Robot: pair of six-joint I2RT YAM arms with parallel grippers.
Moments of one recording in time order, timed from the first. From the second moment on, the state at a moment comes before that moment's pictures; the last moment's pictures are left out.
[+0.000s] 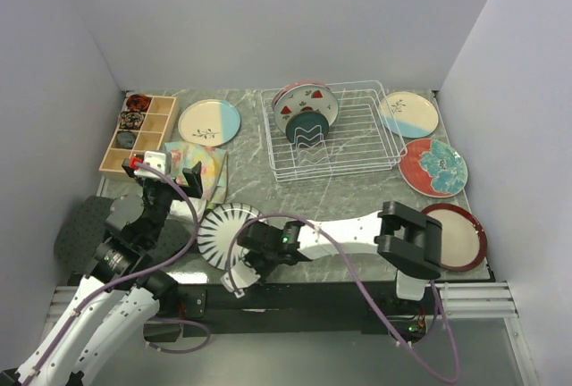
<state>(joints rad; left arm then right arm) -0.51 0.43 0.63 -0.14 -0.36 0.03 1.30 1.78 1.07 -0.35 -0.15 -1.05</state>
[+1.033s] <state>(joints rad) -0.54 0.73 0.40 -0.28 0.22 -1.26 1.07 1.10 0.72 -0.63 -0.30 -0.85</state>
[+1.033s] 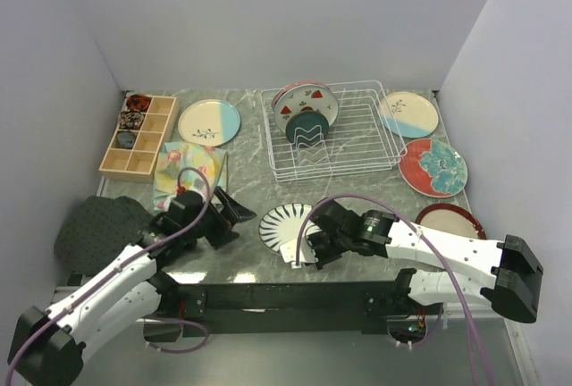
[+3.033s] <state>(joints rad) -0.75 0.67 0.32 -0.16 0.05 -1.01 0.57 0.86 0.80 -0.71 -0.56 -0.87</state>
